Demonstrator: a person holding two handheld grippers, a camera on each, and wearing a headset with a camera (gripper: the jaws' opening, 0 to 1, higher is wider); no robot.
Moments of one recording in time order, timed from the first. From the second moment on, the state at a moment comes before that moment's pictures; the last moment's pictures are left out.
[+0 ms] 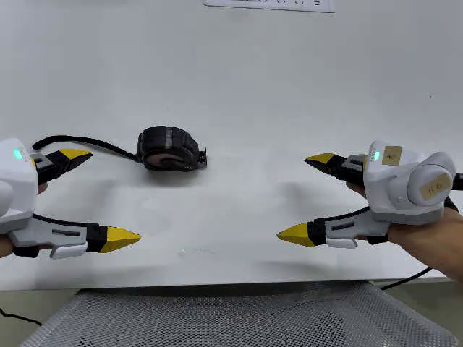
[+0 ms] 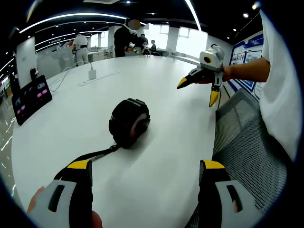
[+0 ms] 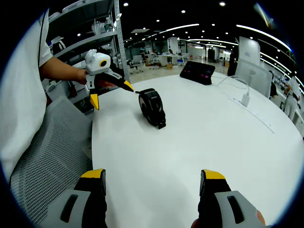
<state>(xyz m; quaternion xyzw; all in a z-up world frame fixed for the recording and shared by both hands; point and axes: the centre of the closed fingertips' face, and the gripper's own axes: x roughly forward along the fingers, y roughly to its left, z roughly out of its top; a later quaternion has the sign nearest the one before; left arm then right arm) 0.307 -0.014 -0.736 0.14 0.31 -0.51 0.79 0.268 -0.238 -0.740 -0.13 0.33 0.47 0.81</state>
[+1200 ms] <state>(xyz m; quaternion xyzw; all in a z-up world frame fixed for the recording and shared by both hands) 0.317 -0.016 -0.732 0.13 0.30 -0.51 0.79 0.277 -0.236 -0.741 -0.14 0.32 0.47 0.81</state>
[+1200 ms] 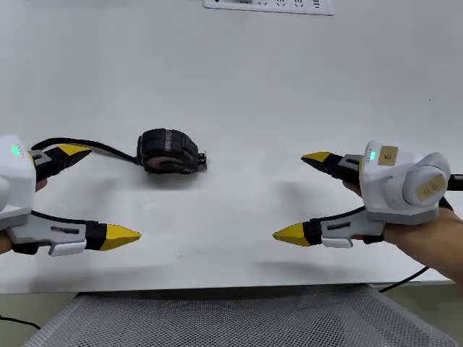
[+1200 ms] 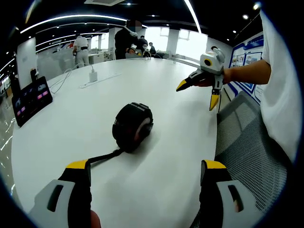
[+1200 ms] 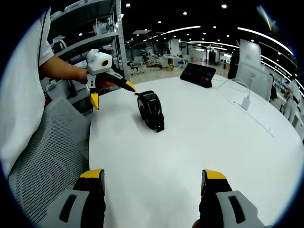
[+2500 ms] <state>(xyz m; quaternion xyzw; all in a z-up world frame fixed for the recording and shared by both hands) 0.351 -0.027 -0.743 0.19 0.30 -0.55 0.76 0.304 -0.216 -0.749 -0.15 0.32 0.49 0.79</state>
